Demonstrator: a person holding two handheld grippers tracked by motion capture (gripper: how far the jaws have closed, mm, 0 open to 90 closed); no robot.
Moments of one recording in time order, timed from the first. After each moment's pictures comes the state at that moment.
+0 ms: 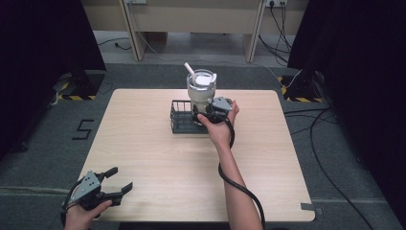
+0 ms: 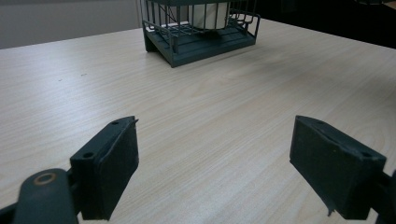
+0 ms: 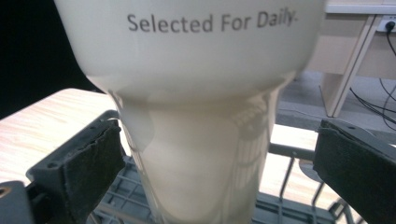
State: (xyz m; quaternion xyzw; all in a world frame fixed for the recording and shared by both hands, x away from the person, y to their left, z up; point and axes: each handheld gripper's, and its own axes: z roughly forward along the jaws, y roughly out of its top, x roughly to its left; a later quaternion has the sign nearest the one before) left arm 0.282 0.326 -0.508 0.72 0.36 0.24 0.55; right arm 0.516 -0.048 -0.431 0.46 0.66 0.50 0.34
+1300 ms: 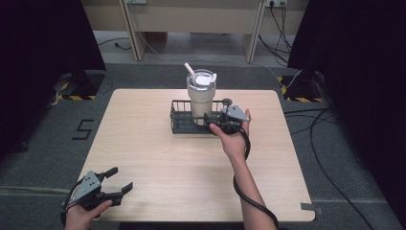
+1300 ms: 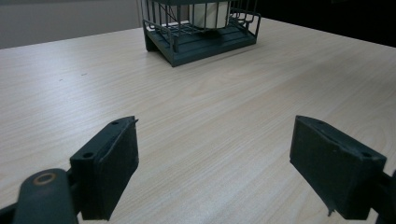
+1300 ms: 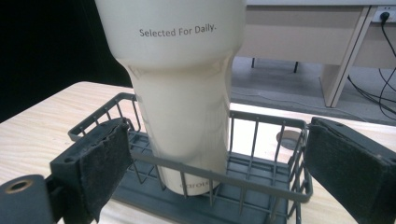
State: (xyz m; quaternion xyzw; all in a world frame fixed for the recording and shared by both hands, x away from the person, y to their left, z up) left arm 0.282 0.325 -0.508 0.72 0.36 0.24 0.54; right arm 0.463 -0.086 -0.414 0.46 0.66 0.50 0.32
